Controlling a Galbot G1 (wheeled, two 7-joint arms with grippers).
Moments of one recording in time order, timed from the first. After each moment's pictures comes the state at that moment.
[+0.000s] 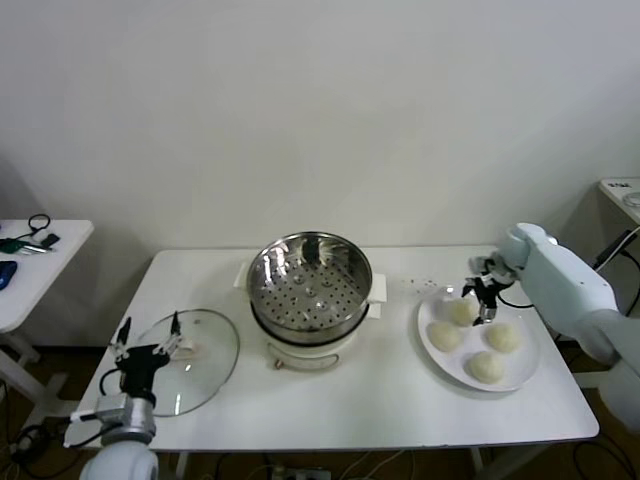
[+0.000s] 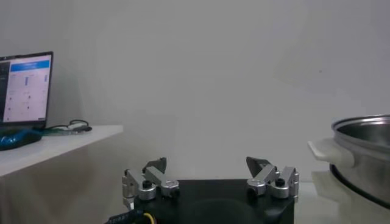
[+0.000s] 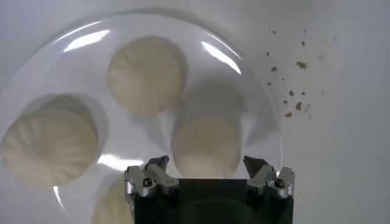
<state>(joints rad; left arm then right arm) 1.46 -1.39 -0.71 -1.90 -0.16 0.02 -0.11 0.05 1.06 -0.64 0.45 -0.31 0.17 -1.16</state>
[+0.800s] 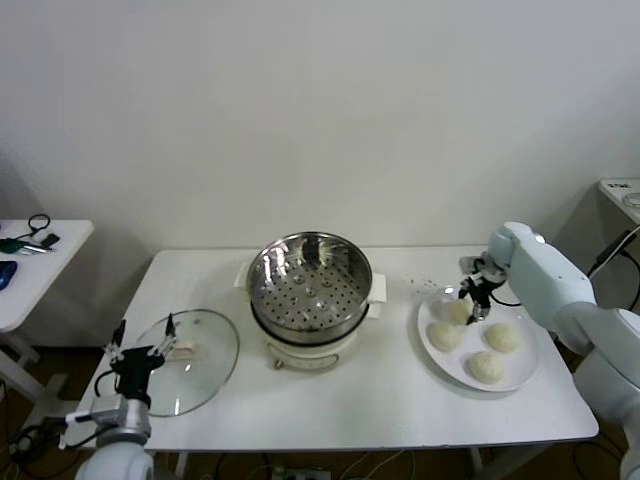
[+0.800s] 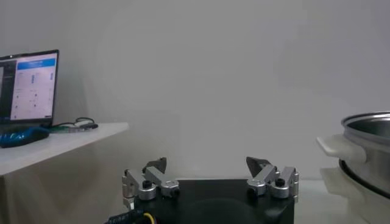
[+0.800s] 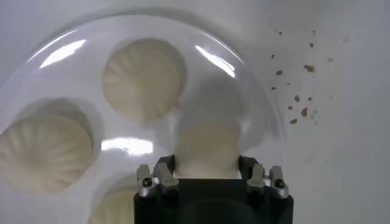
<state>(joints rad) 1.46 -1.38 -0.72 -1.89 -0.18 0.01 -0.12 0.07 1.09 -0.64 0.39 -0.34 0.20 -1.17</state>
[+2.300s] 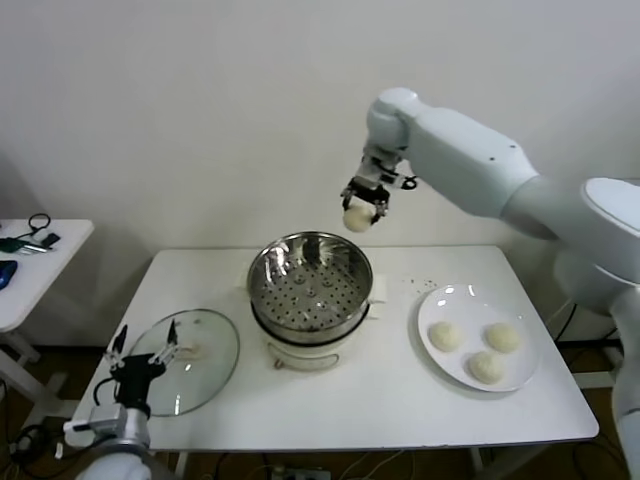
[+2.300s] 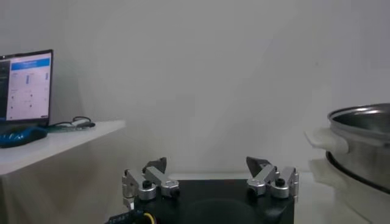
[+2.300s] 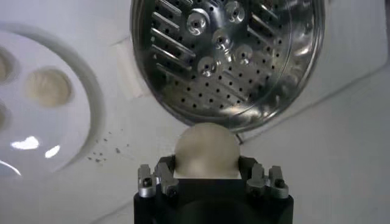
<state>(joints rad) 1.52 -1.37 -0.71 -1.94 -0.17 0.03 -0.12 0.52 1.38 -1.01 0.84 -0.37 0.64 -1.21</state>
